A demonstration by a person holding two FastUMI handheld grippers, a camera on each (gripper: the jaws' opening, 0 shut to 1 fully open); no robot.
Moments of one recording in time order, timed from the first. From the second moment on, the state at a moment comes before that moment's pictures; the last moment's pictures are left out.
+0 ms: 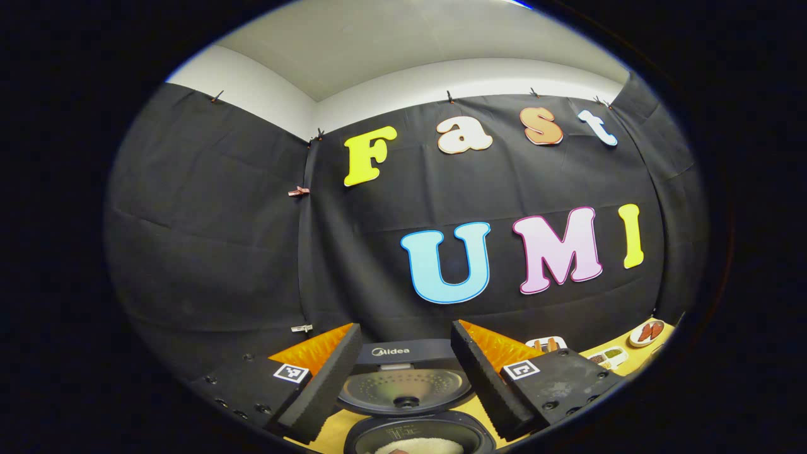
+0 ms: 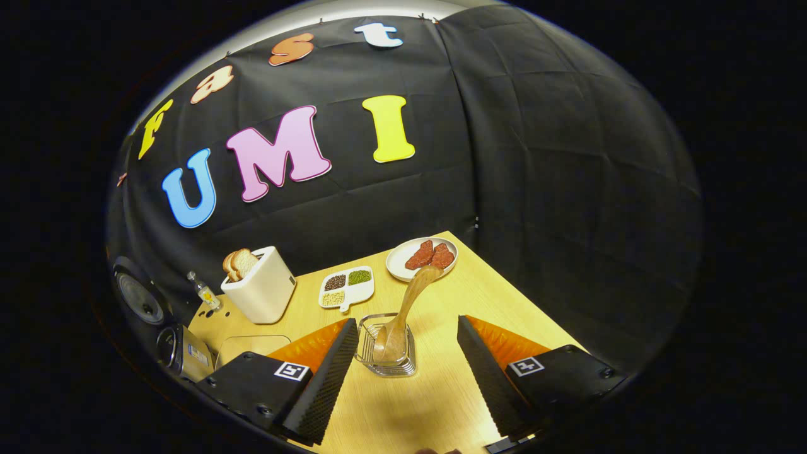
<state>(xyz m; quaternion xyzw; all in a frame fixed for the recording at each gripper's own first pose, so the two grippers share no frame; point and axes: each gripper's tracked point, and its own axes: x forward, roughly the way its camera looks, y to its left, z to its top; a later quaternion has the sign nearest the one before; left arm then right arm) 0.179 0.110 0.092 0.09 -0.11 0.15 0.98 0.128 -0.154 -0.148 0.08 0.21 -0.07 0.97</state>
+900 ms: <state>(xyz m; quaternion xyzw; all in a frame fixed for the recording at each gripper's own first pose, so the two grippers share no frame) 0.242 0.133 0.068 0.09 -0.04 0.12 0.99 0.086 -0.131 -0.140 0.08 0.22 -0.08 0.97</state>
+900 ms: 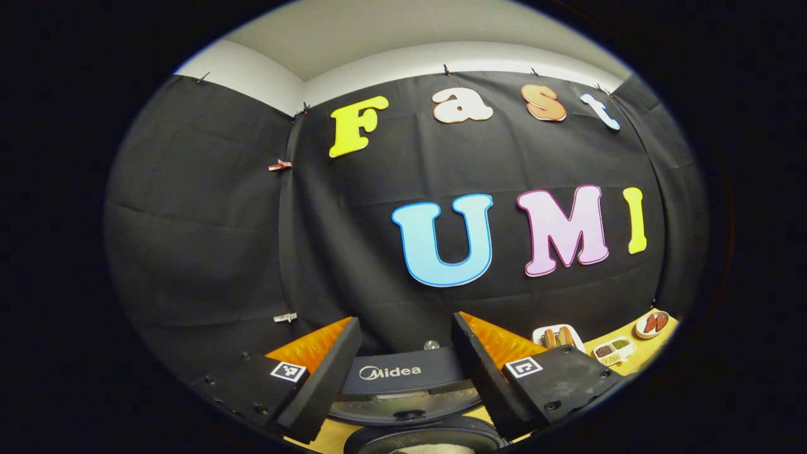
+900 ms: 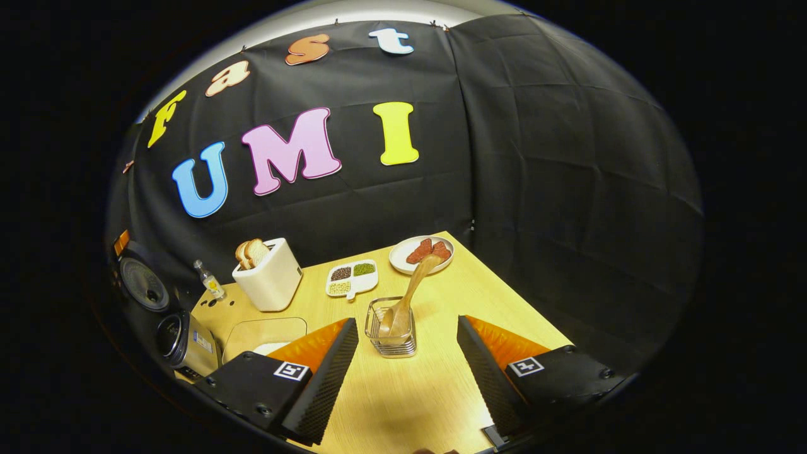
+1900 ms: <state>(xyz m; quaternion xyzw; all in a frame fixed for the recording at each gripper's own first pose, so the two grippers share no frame) 0.115 0.084 -0.095 -0.01 0.19 0.15 0.97 0.092 -0.077 -0.182 0.07 0.27 0.01 0.96</state>
